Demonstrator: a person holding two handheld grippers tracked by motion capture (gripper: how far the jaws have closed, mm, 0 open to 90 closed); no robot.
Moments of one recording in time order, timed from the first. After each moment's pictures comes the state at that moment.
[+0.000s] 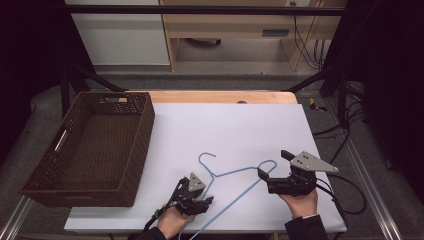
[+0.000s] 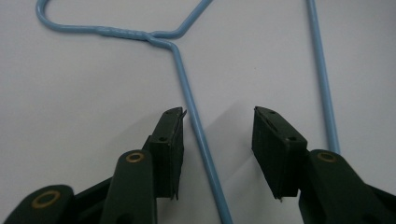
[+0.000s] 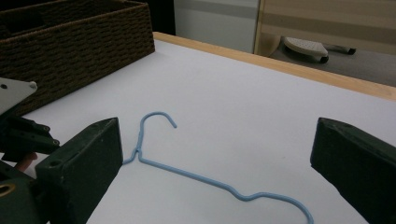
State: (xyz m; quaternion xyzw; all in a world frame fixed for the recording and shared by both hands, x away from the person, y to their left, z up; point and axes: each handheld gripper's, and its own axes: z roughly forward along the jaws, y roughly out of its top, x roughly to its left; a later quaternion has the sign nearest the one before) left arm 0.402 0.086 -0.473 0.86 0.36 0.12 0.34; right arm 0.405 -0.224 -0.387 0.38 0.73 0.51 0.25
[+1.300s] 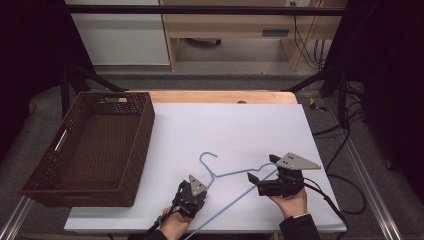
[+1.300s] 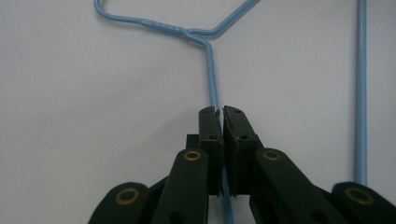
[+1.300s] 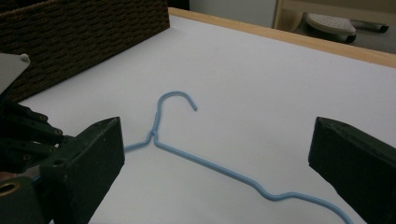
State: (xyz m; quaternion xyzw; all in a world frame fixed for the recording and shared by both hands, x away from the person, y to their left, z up) left arm 0.393 0.082 -0.472 0.84 0.41 0.18 0.33; right arm 0.415 -0.204 -0.405 0.38 0.75 0.50 0.21
